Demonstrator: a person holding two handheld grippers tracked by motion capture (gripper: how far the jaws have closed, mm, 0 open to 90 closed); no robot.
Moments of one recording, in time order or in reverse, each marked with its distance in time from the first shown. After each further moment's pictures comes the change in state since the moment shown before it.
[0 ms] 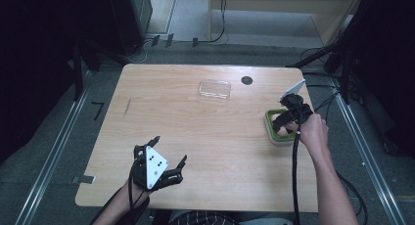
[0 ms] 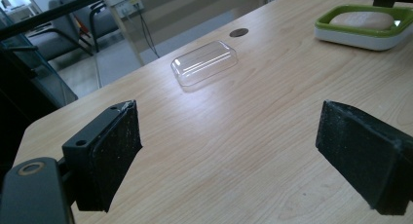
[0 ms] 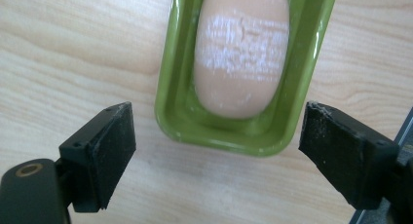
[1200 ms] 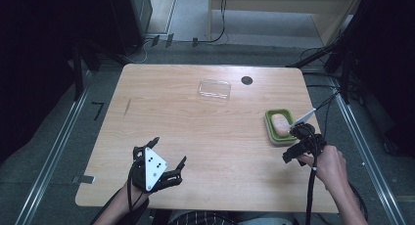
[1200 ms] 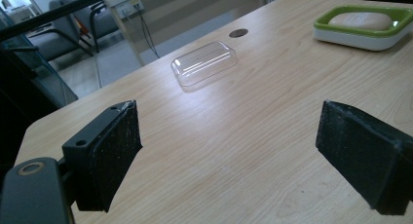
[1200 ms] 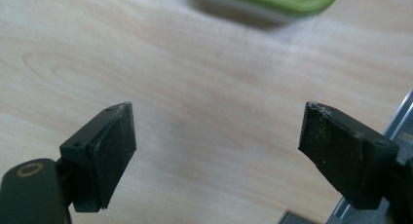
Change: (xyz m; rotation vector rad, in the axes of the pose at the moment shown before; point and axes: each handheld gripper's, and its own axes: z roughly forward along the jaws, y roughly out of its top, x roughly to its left) left arm 0.000 -0.001 -0.003 -0.001 0.001 0.003; right arm 0.009 -0.092 0.004 0.038 0.001 -0.076
